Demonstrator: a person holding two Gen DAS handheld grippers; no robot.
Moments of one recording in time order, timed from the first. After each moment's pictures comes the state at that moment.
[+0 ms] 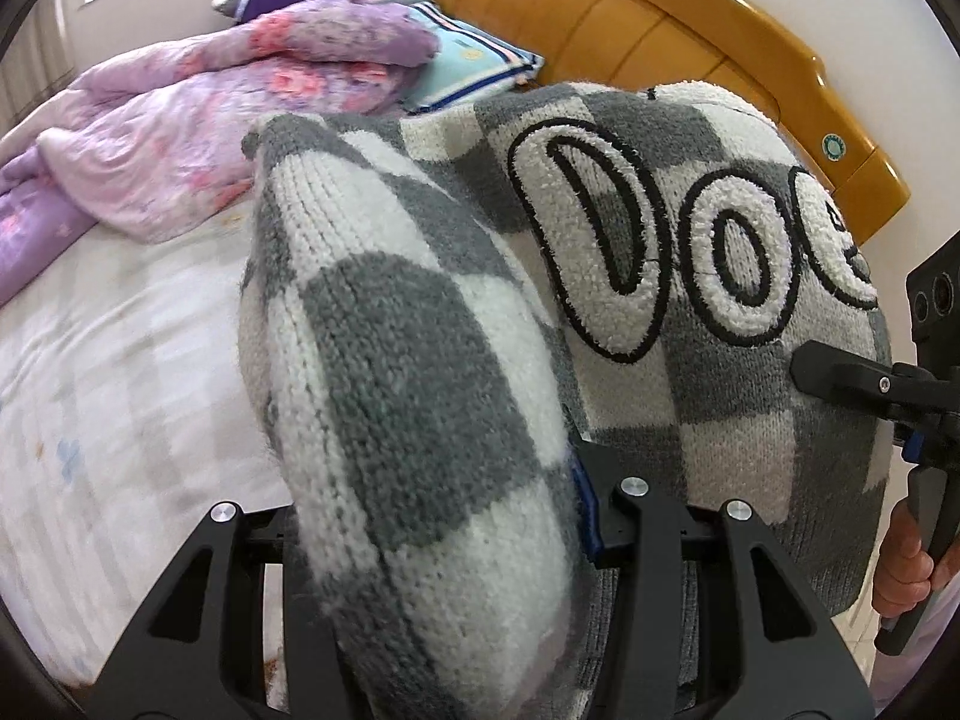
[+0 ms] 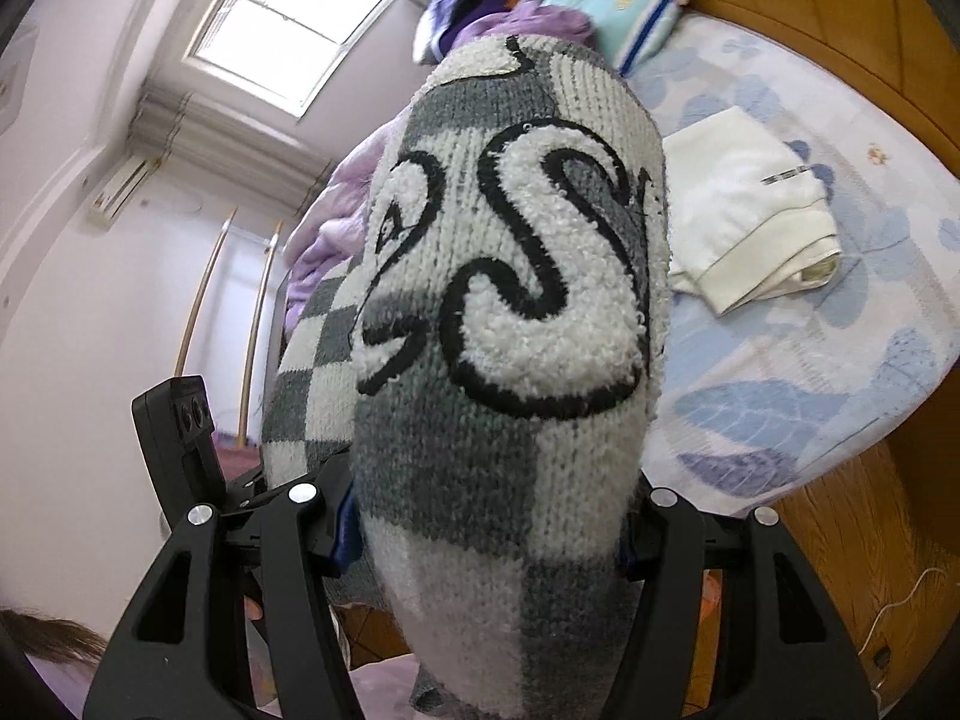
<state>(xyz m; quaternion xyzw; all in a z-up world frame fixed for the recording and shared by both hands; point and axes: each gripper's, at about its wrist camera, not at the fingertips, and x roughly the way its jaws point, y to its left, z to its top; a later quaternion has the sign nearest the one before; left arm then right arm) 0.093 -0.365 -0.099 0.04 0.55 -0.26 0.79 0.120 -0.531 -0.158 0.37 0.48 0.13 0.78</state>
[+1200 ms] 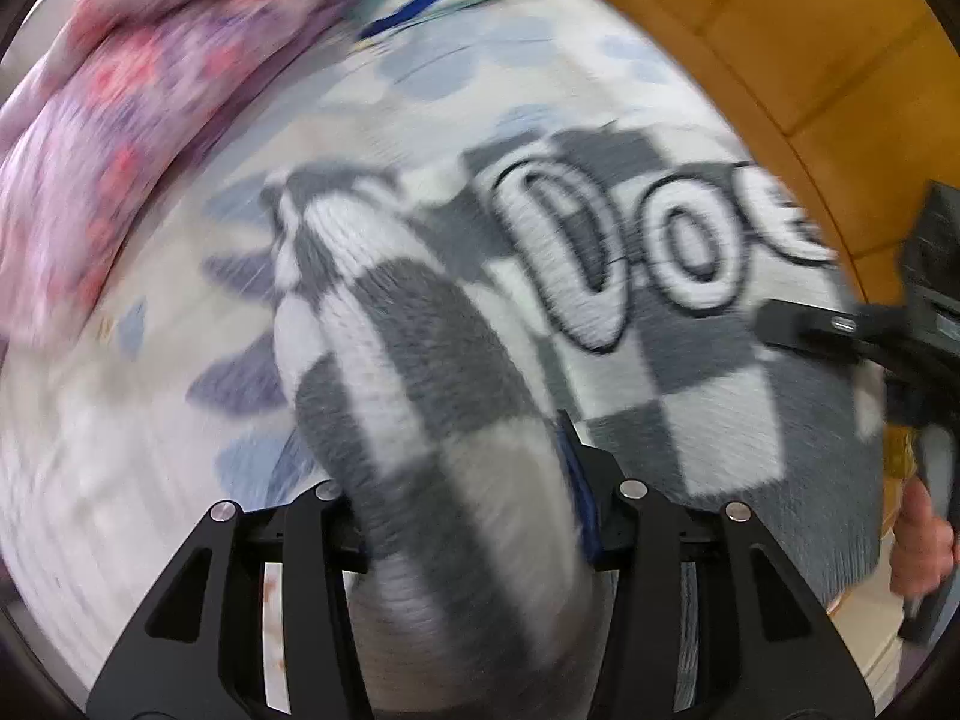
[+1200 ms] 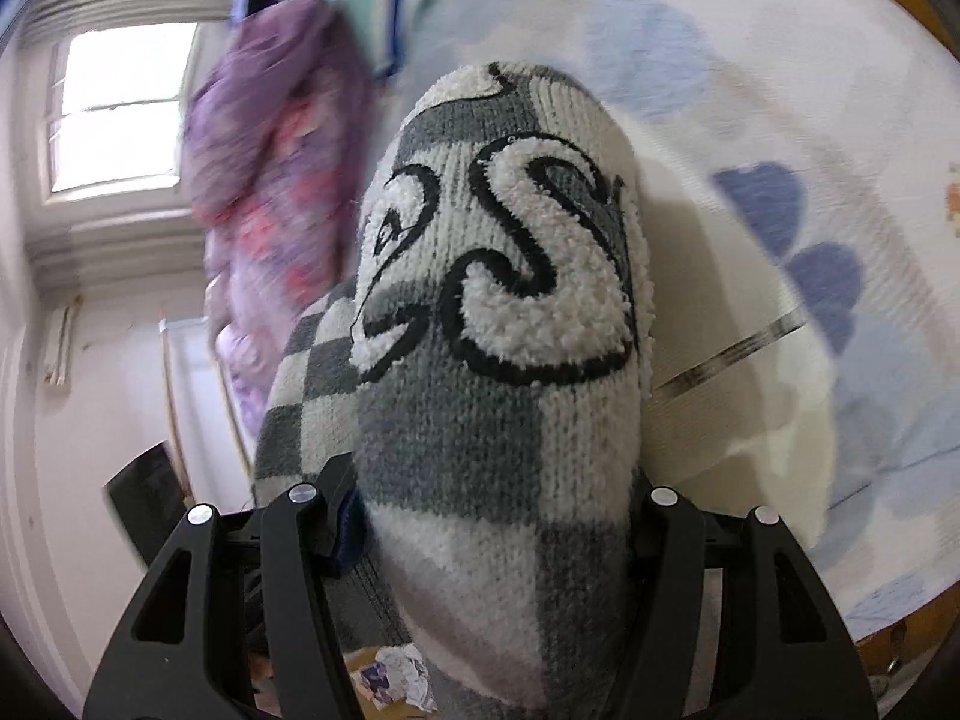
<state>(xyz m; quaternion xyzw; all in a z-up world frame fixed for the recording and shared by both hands) 0.419 -0.611 -0.336 0.14 0.64 -0.21 0.72 0.399 -0.779 -0.381 0.50 0.58 0.06 0.64</state>
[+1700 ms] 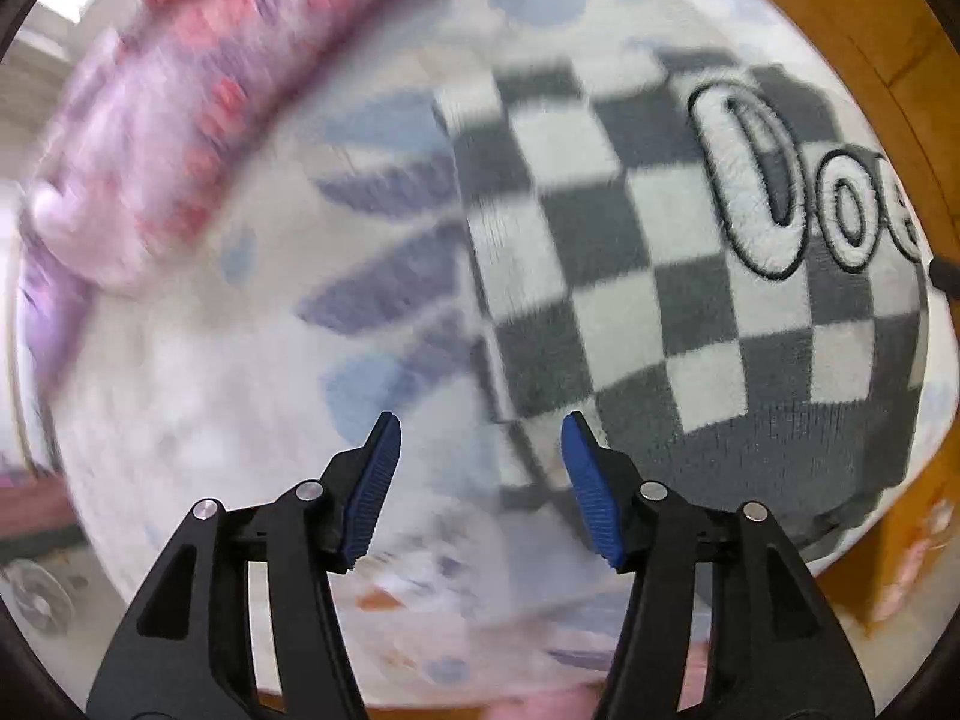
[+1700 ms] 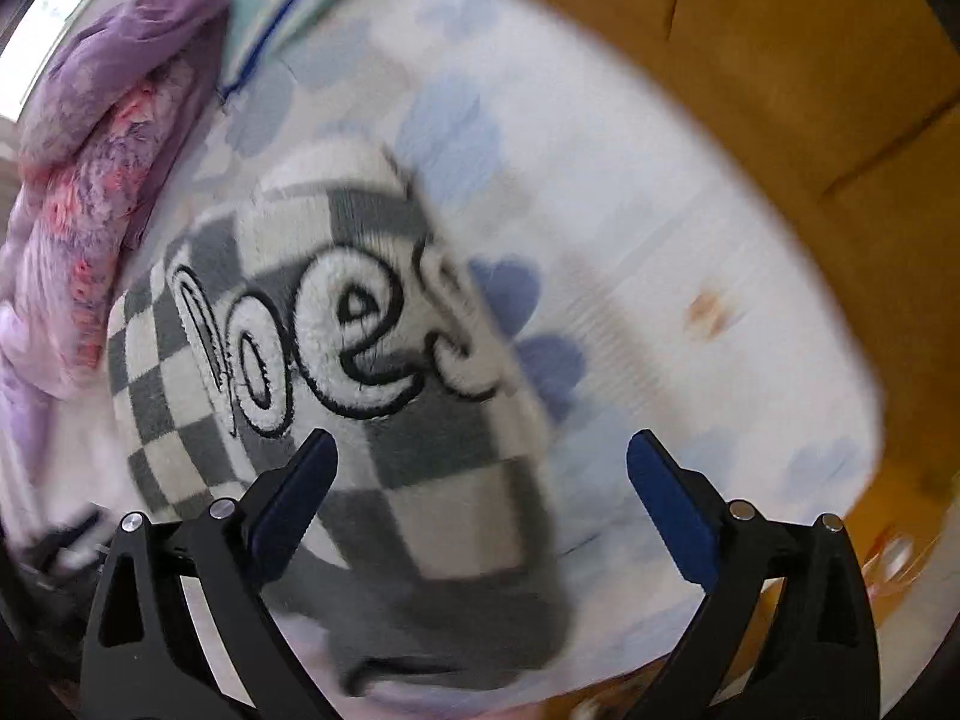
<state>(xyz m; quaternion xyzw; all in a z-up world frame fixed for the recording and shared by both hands) 0.401 -0.558 -0.343 0.22 0.65 -0.09 0.72 0.359 -0.792 -0.329 0.22 0.63 -0.14 0.73</state>
